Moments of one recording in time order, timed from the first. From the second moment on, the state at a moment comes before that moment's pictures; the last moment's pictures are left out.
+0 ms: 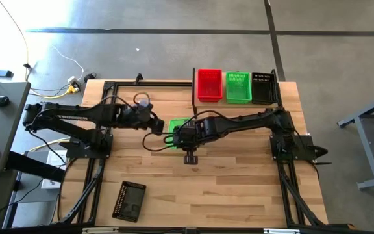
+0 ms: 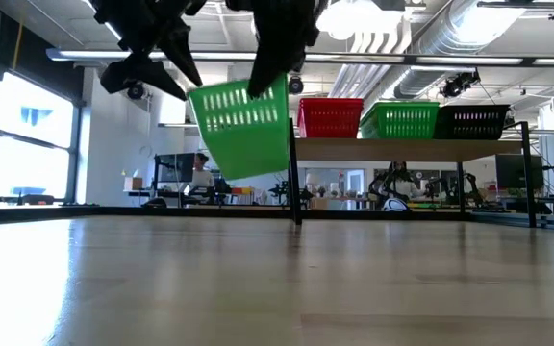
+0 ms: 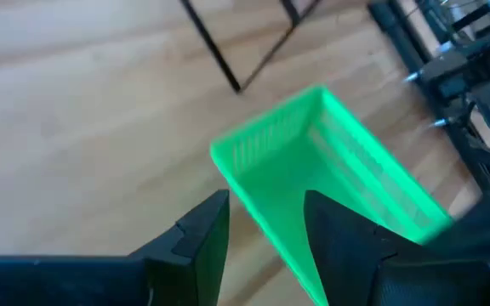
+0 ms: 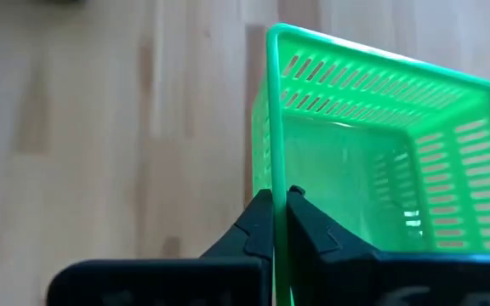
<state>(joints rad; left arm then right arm) 0.18 1.12 0.90 -0.58 -0.27 -0.95 0.11 2.01 1.87 -0.93 0.07 0.06</state>
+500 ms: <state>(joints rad) 0.38 0.96 0.90 -0.56 -0.27 -0.54 0.08 1.85 1.87 -0.89 -0.04 0.20</state>
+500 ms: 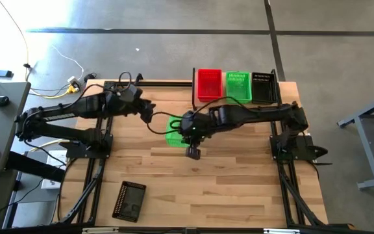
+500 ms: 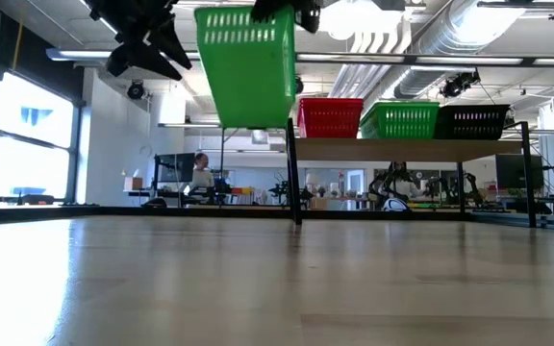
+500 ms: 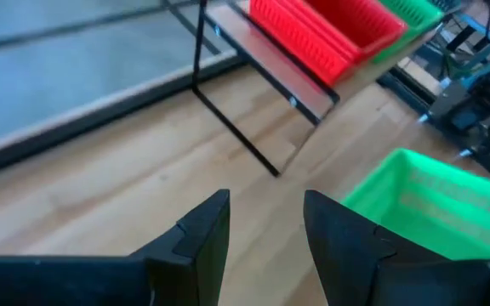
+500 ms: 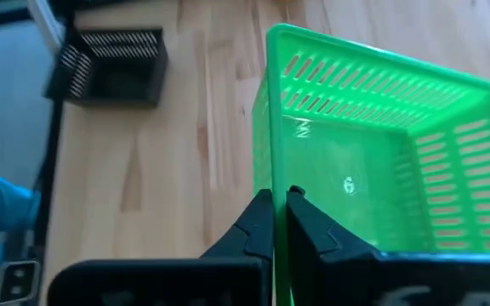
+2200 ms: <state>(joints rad) 0.43 0.96 0.90 -0.52 -0.35 -0.47 -0.47 0.98 1.38 -0.99 0.04 -0.63</state>
